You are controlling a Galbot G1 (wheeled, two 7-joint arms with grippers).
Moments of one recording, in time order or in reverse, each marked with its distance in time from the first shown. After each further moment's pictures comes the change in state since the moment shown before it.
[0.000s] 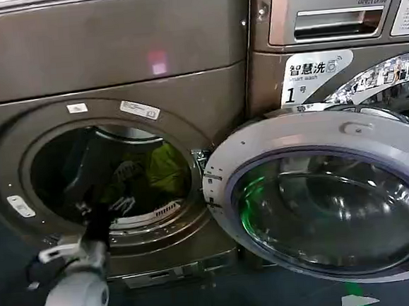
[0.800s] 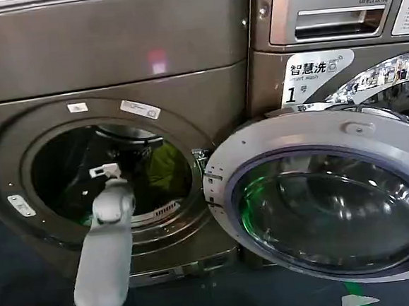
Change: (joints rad) left arm -0.621 -0.023 0.133 0.776 0.036 -0.149 -0.009; right arm -0.011 -0.014 0.039 -0.005 0.043 0.004 -0.004
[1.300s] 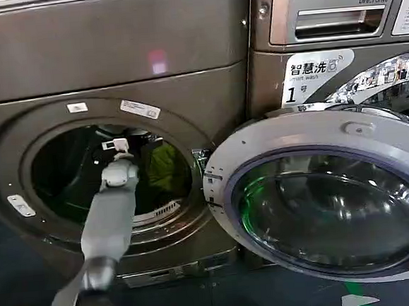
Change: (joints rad) left arm -0.306 -0.002 0.069 0.476 0.006 -0.048 0.070; right arm -0.001 0.009 0.024 -0.002 0.041 0.004 0.002
